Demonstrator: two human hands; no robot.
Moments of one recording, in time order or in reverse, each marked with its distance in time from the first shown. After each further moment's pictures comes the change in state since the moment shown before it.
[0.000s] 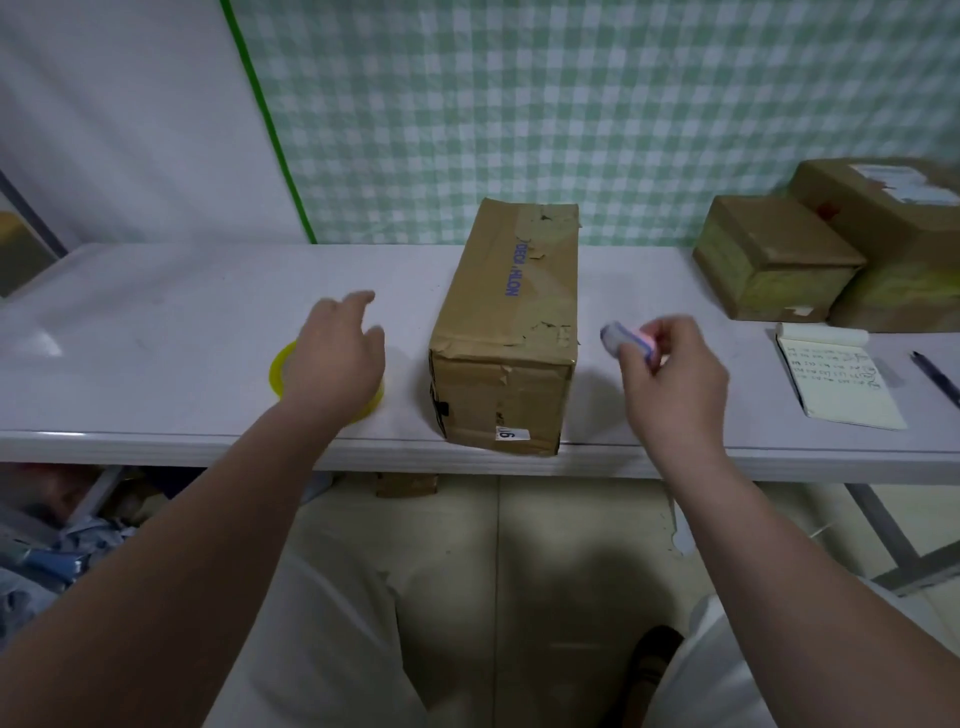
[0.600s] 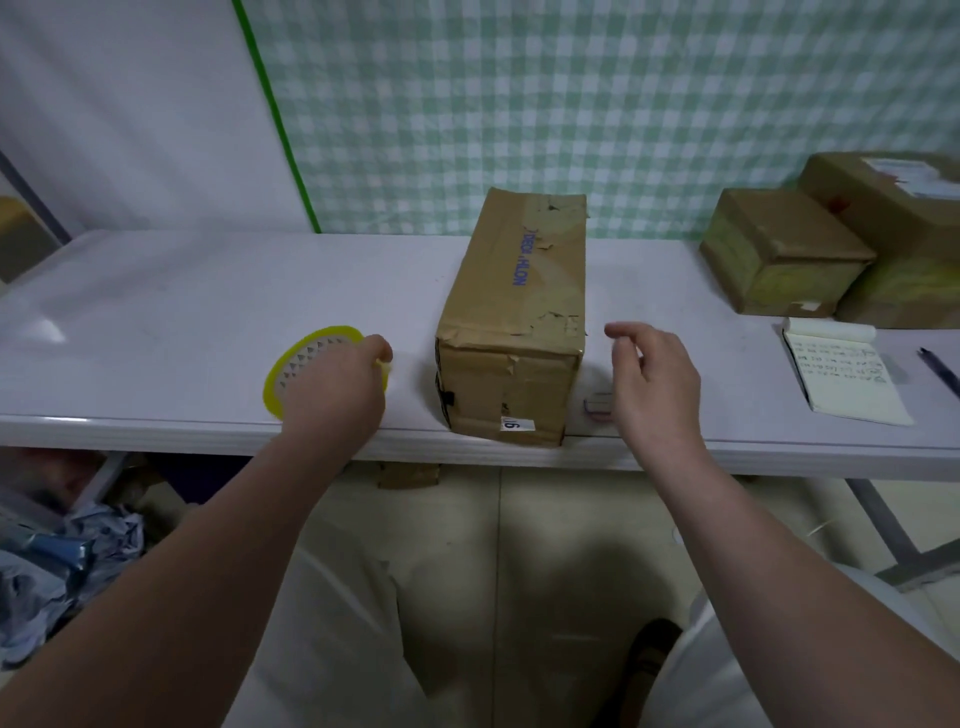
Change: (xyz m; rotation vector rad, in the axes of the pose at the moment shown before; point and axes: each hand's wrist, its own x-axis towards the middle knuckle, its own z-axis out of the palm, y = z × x) left_hand -0.031 -0.010 0.008 0.243 -0.154 -0.017; right_hand -0.008 0.000 0.014 0.053 -0.118 -0.027
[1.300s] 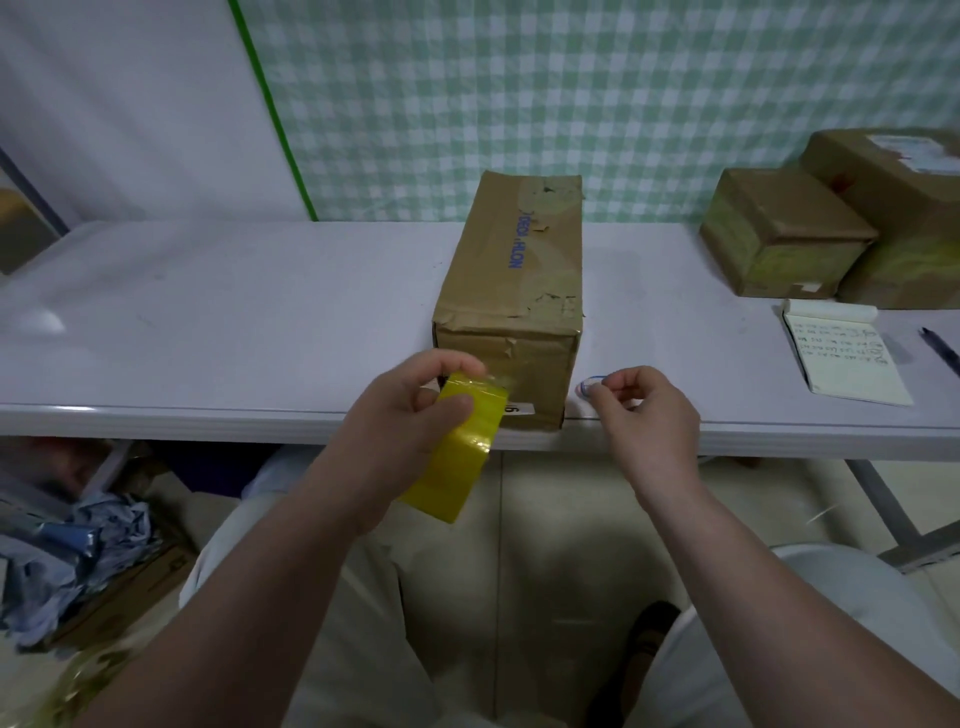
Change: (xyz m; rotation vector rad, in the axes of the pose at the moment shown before) left_hand -0.081 0.058 -0.049 -1.101 -0.361 -0.029; right_hand -0.035 0.020 0.003 0.093 -0.034 0.253
